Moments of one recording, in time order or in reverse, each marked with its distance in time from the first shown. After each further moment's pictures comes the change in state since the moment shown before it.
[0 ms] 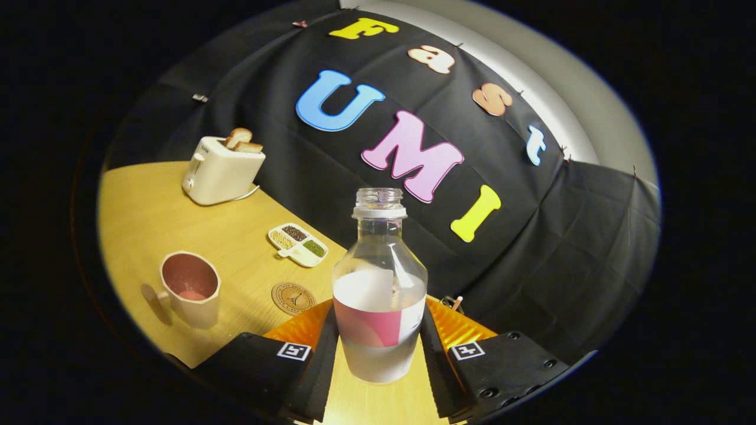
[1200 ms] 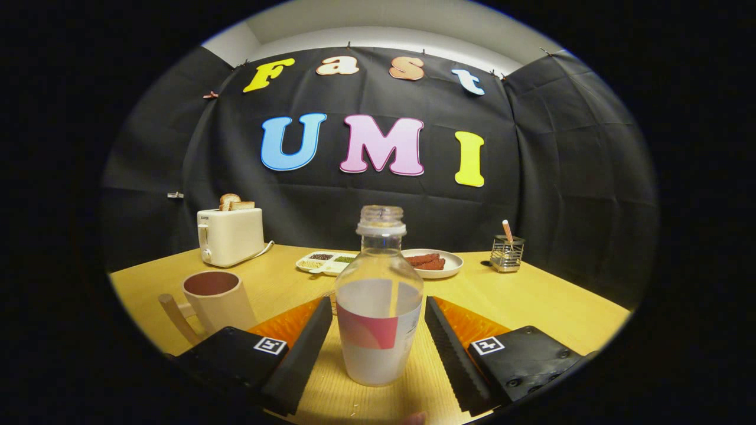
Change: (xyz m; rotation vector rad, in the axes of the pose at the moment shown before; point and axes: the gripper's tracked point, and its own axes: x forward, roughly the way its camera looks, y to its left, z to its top) arm 0.014 0.055 -0.099 0.673 -0.110 0.058
